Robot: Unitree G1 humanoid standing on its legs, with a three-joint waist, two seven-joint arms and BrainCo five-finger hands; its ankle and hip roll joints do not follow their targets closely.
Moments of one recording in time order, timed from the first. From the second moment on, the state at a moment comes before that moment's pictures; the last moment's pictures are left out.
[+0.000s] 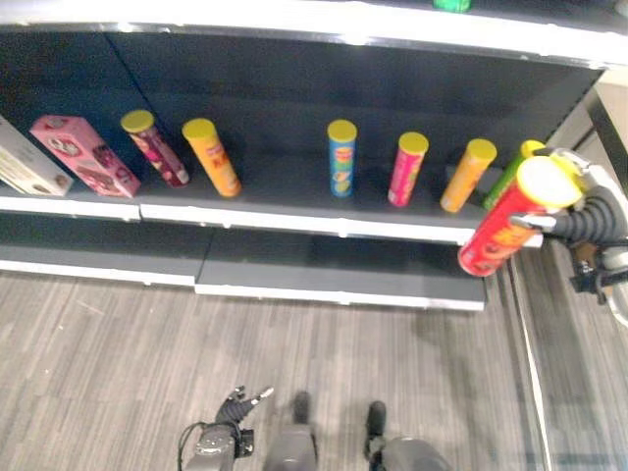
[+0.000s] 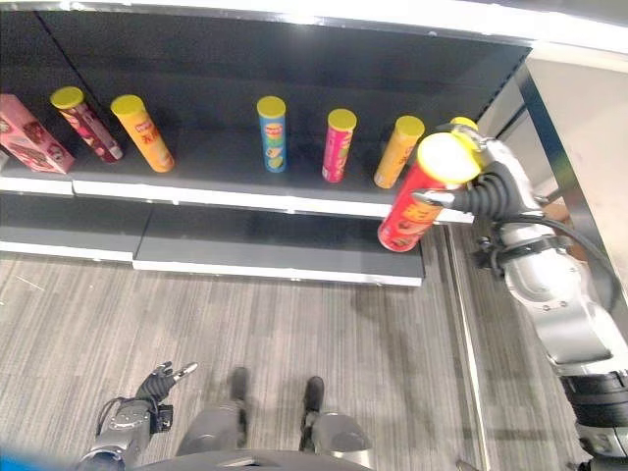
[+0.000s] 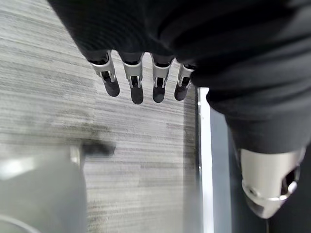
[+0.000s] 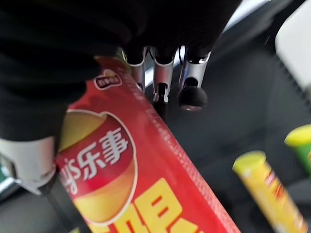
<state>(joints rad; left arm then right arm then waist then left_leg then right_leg) -0.03 0.30 -0.02 0.96 -0.19 -0.04 0.08 -0.15 -0.92 -0.03 -0.22 -0.04 -0.11 -0.09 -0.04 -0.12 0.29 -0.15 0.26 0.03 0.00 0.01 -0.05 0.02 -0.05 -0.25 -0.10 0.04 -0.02</state>
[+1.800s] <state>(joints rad) -0.10 0.28 -0.23 0.91 -0.15 -0.08 0.19 -0.80 -0.82 0.08 0.25 -0.55 0.11 -0.72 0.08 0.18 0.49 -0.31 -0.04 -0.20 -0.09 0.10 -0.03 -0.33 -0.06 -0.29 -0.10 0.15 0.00</state>
